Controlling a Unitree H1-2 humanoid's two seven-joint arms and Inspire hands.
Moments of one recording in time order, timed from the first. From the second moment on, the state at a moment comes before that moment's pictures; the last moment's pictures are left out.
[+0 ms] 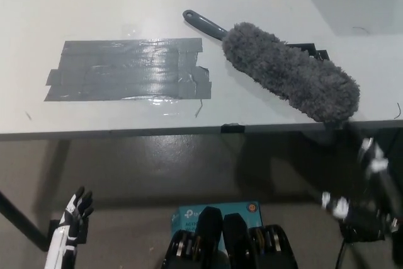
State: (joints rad) left_arm 0.13 0.13 0.06 0.11 0.06 -0.41 -0.03; right_arm -0.06 -0.21 0.02 -0.40 -0.10 -0.03 0.13
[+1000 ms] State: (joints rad) left_arm 0.13 0.13 -0.01 0.16 0.12 -0.41 -0.03; right_arm -0.97 -0.28 0.35 0.79 -0.40 0.38 0.19
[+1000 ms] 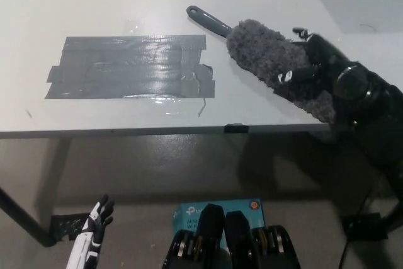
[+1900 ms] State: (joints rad) left_arm 0.11 0.18 -0.10 0.17 0.16 -0.43 0.07; right_arm -1.08 -0.22 0.38 1.02 -0.44 0.34 0.15
